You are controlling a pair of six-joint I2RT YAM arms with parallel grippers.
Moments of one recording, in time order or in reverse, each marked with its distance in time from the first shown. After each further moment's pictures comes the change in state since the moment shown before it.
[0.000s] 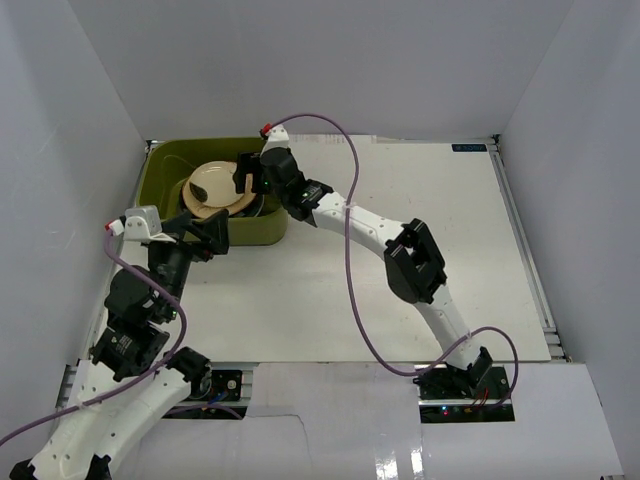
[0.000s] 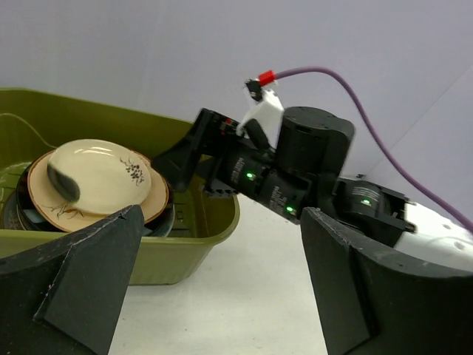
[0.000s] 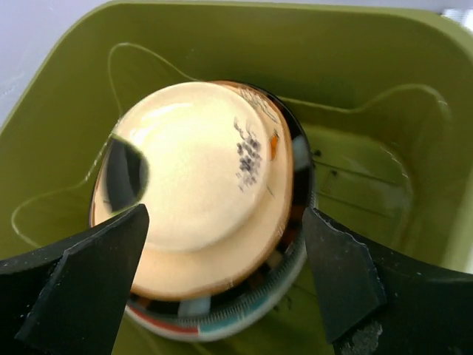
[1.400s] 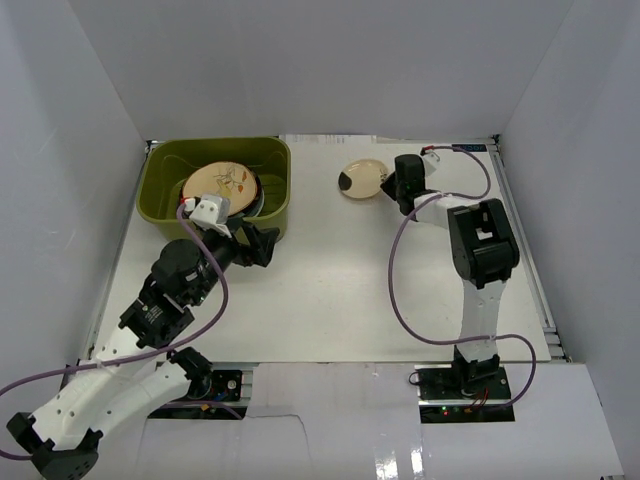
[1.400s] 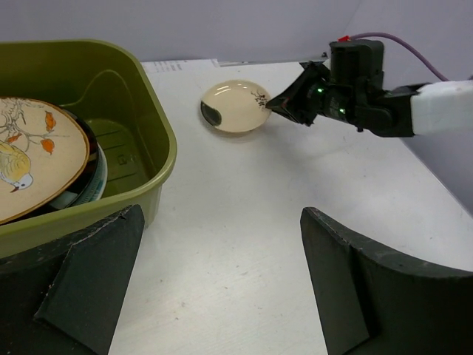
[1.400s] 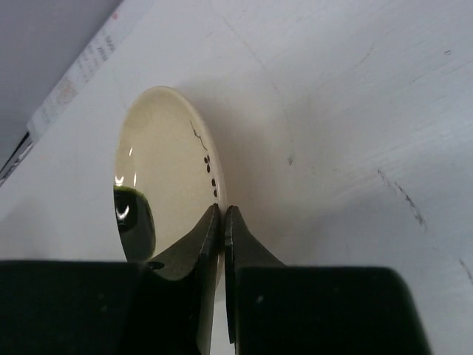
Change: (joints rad) left arm -0.153 0.214 0.010 -0.032 0.165 0.066; right arm -0.602 -0.206 -0.758 0.262 0.000 0.401
